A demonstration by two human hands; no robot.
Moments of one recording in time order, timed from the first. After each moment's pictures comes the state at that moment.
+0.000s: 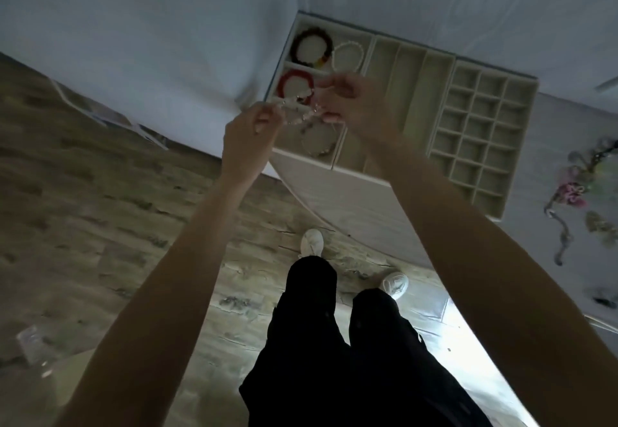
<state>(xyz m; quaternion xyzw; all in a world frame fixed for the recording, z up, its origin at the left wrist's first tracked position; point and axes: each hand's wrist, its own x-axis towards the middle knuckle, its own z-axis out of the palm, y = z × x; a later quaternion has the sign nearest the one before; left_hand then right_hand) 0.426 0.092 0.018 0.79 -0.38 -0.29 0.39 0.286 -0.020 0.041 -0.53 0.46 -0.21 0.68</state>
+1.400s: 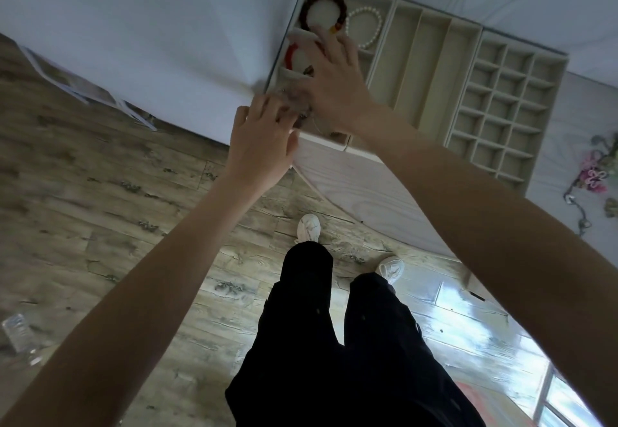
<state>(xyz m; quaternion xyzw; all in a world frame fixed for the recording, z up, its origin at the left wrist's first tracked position) 0.428 0.115 -0.010 0.75 -0.66 -0.05 0.02 0.327 -0.021 -0.013 -0.97 0.24 -0.03 0.04</state>
